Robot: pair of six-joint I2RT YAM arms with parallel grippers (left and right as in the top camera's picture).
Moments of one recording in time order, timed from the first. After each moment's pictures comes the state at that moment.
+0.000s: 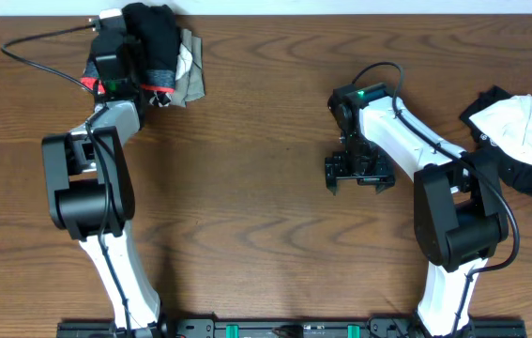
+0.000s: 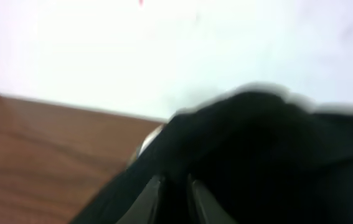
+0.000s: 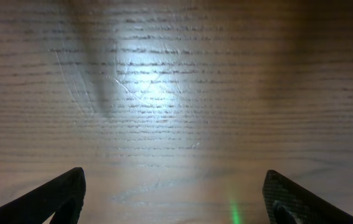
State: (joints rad) left arm 0.12 2.20 1.41 0.54 -0.17 0.02; right arm 0.36 2.05 1.47 -1.27 -0.03 0.37
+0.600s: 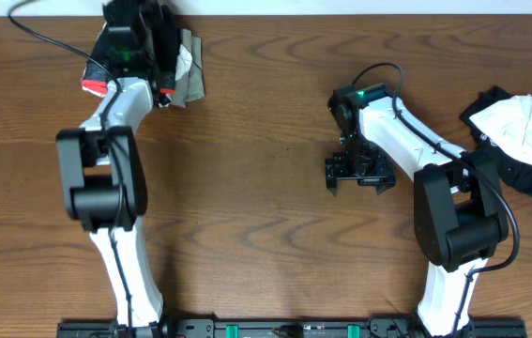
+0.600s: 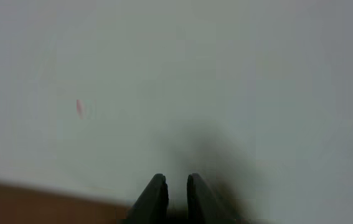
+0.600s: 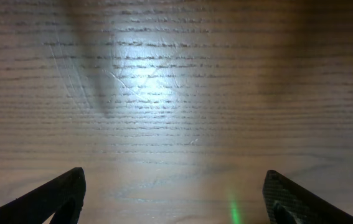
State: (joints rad) left arm 0.05 2.30 1.65 0.54 -0.16 0.02; right arm 0.36 2.05 1.47 -1.28 -0.03 0.37
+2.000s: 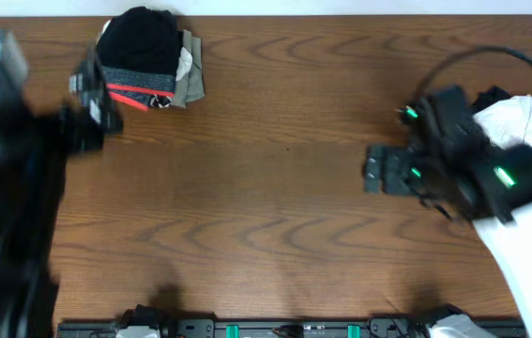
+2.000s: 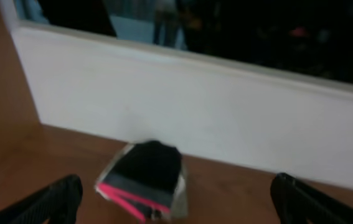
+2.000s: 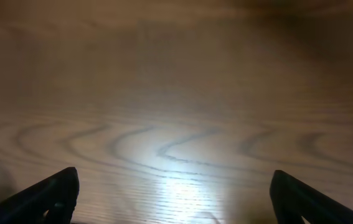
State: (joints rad) left arm -0.02 1.00 1.70 -0.90 -0.06 -0.20; right arm 0.36 1.25 1.46 -1.35 0.00 0.43
